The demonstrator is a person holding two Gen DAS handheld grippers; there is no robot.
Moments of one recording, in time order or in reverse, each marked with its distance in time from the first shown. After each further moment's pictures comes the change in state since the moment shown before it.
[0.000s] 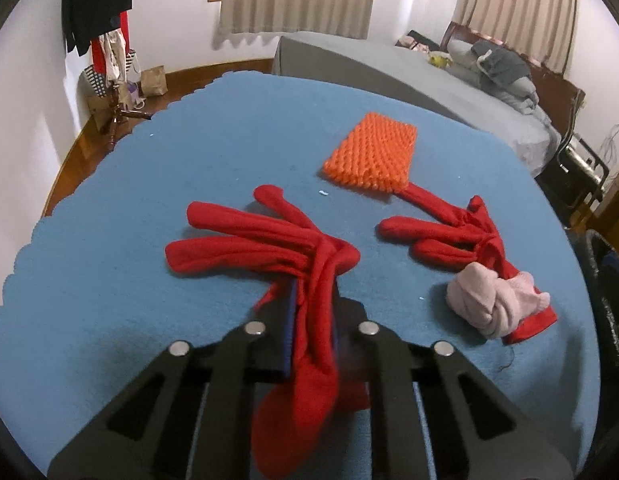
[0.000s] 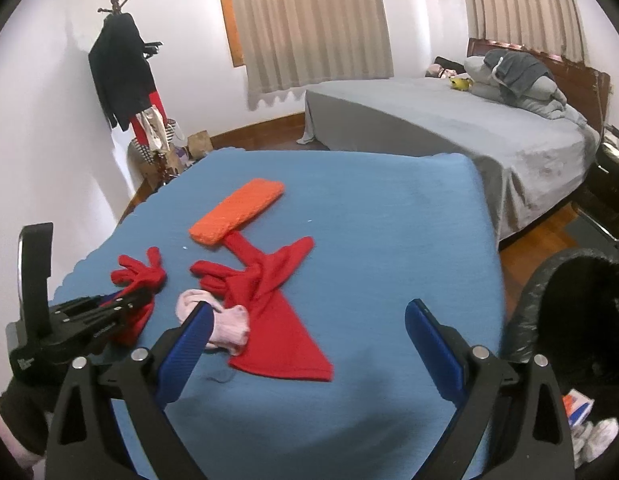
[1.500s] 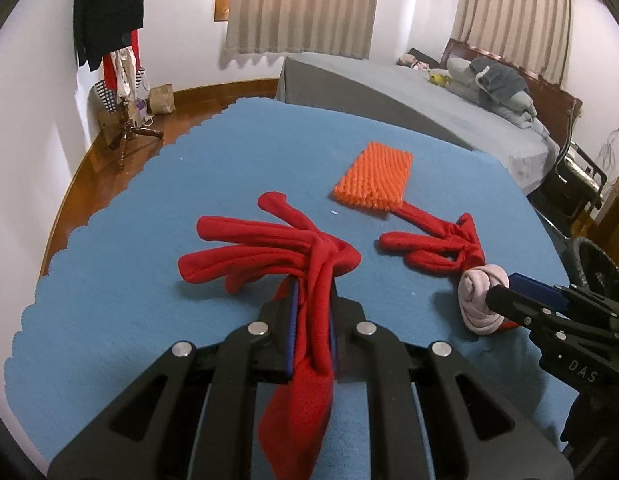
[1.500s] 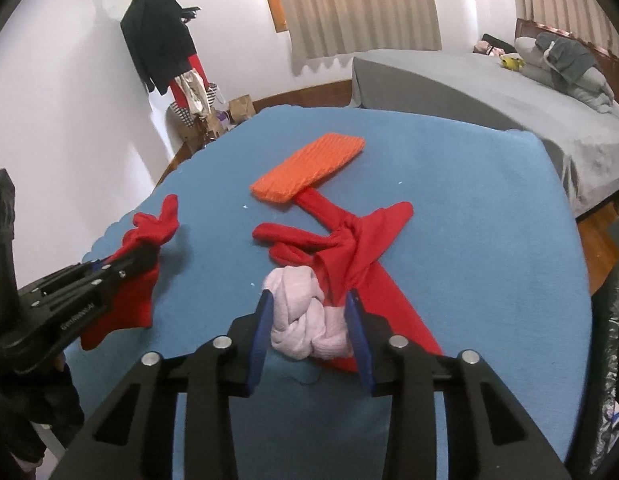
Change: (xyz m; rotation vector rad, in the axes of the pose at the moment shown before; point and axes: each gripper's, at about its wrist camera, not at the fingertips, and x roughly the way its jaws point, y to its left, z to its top) left arm -0.038 0.006 -0.006 0.009 -0.063 0.022; right arm 0.034 0.047 -0.011 -0.082 0.132 0.144
